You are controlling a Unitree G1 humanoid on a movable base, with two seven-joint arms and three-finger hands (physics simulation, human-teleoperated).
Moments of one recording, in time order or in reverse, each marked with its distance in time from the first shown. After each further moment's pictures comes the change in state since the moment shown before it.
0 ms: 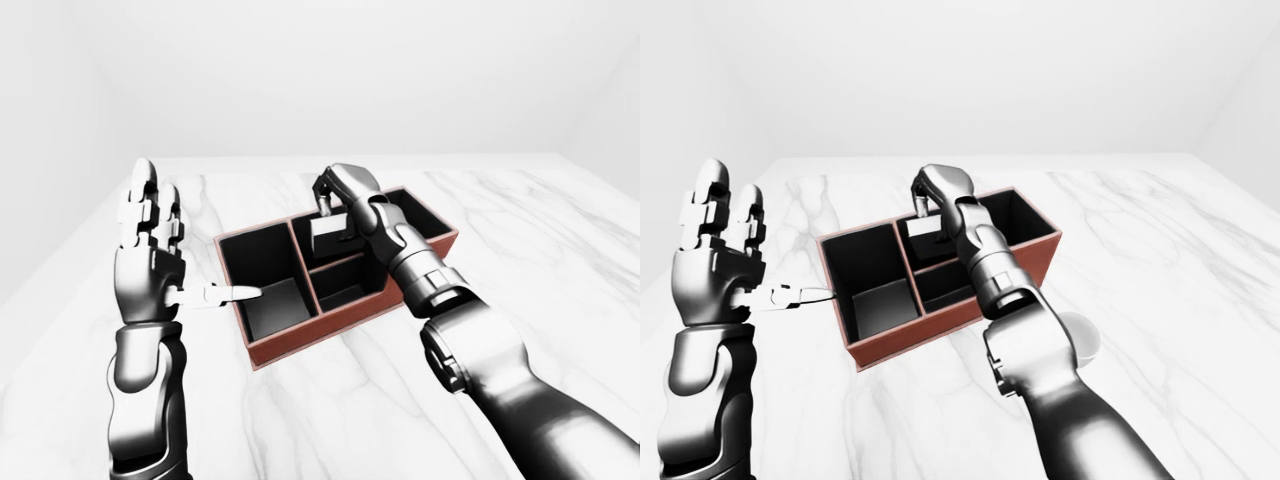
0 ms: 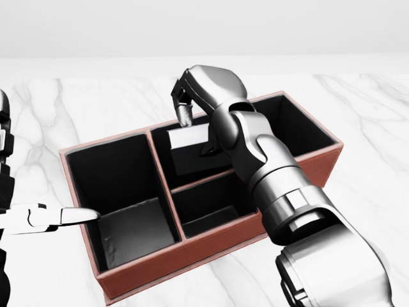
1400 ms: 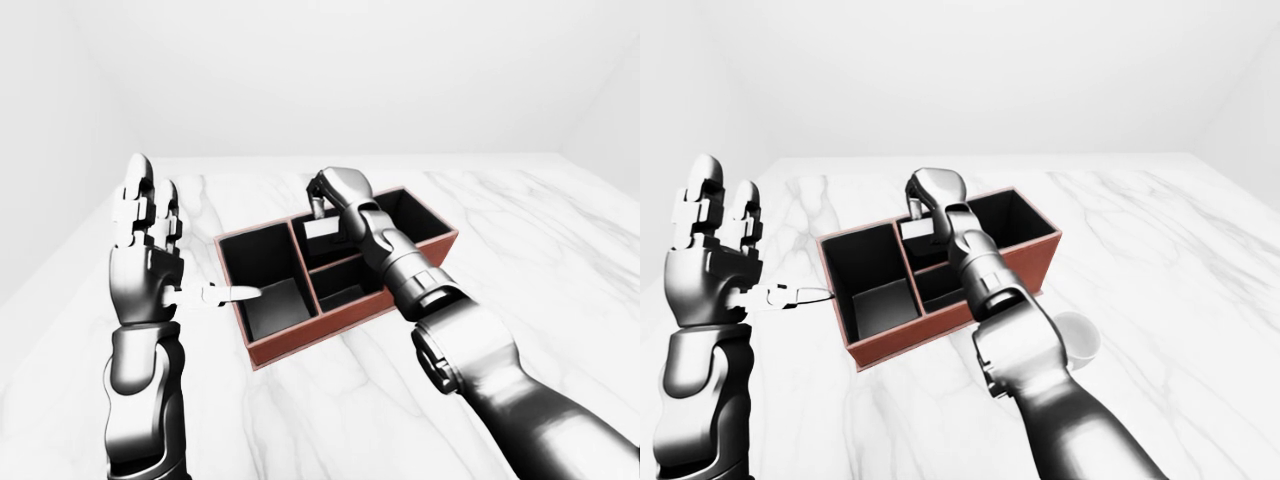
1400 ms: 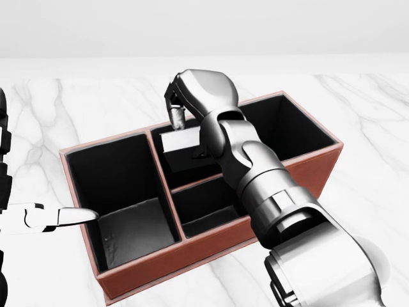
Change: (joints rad) left arm 0.000 0.001 0.003 -0.023 -0.016 0.000 -0.003; right arm -0.030 0.046 0.012 0.103 -0.050 0.000 -0.160
